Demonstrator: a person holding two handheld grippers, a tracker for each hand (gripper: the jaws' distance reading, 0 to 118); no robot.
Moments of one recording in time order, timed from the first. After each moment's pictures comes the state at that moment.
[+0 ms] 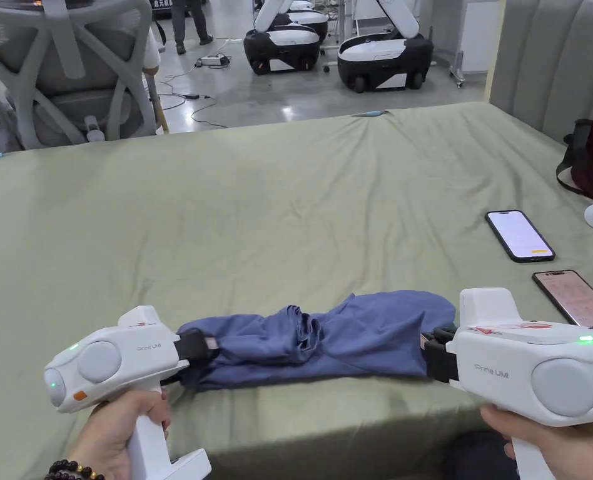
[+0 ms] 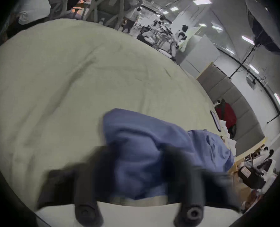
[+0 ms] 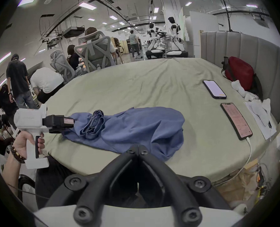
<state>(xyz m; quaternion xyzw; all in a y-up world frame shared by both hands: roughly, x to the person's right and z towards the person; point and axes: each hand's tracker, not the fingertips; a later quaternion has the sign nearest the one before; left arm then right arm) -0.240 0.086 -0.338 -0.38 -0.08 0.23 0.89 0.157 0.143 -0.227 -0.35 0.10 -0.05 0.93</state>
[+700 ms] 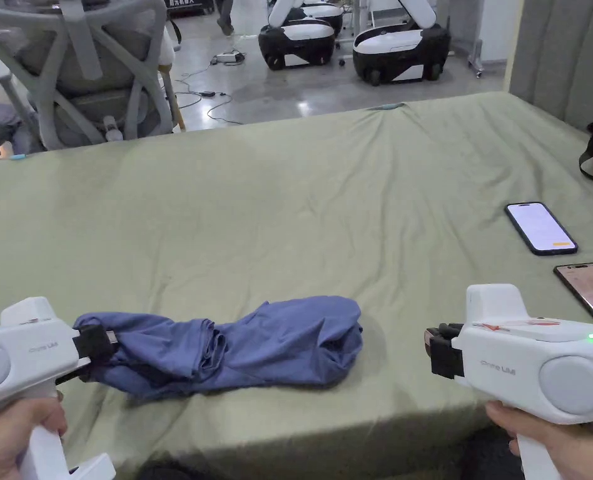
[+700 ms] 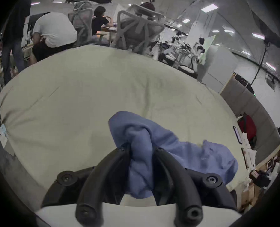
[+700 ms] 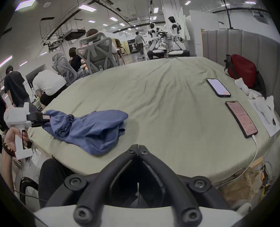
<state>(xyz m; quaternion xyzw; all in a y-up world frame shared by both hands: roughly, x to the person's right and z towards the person) -0.316 0.159 -0.281 -0.33 0.03 0.17 0.93 0.149 0.139 -0.229 -0.34 0.12 -0.07 0.93</state>
